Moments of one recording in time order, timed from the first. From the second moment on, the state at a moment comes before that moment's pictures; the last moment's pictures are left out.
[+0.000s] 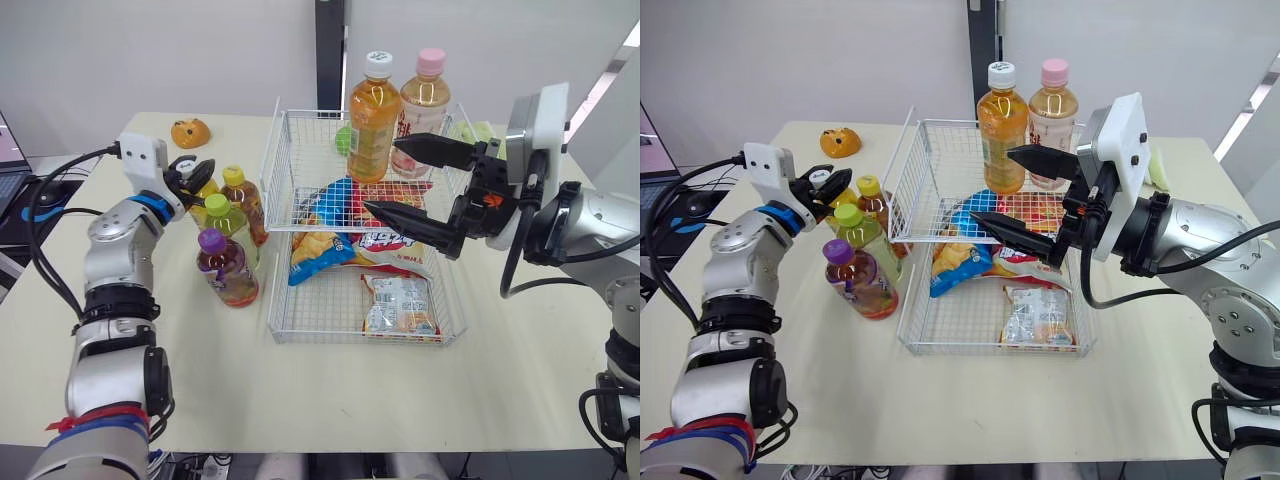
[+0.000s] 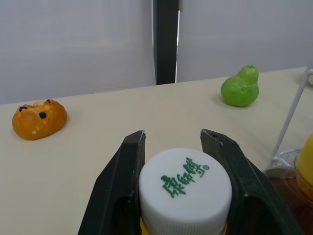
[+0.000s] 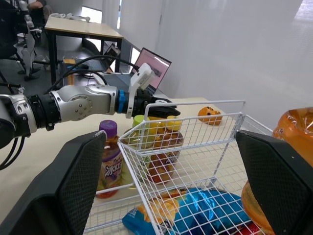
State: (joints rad) left arm -0.84 0.64 0.26 0.72 -0.29 0.14 -0.69; right arm -0.70 -0.73 -0.09 -0.62 0.96 0.82 0.50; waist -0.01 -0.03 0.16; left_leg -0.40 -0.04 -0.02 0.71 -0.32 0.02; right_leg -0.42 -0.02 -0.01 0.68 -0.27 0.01
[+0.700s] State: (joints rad) left arm -1.70 0.82 0.11 1.02 -0.29 0.41 -1.41; right arm -0.70 -0.71 -0.10 -0.59 0.89 0.79 0.51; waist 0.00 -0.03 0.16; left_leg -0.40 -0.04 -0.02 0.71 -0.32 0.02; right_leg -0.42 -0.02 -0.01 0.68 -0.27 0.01
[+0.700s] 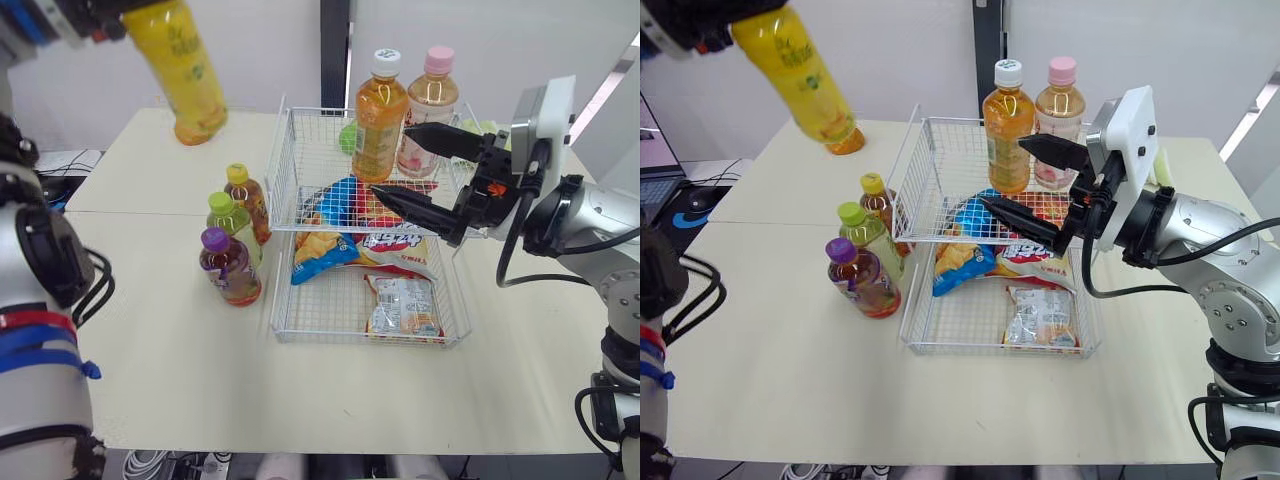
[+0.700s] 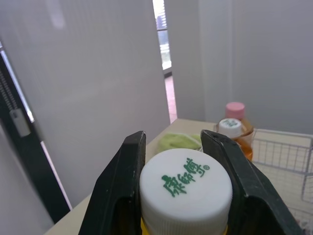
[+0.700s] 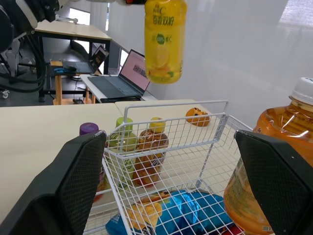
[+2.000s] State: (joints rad) left arm -1.64 0.40 0.14 1.26 -0.20 0.17 -1.19; right arm -0.61 -0.77 -0.19 -0.73 0.97 0.86 0.35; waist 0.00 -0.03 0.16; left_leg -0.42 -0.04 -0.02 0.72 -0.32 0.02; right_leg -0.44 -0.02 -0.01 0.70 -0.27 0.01
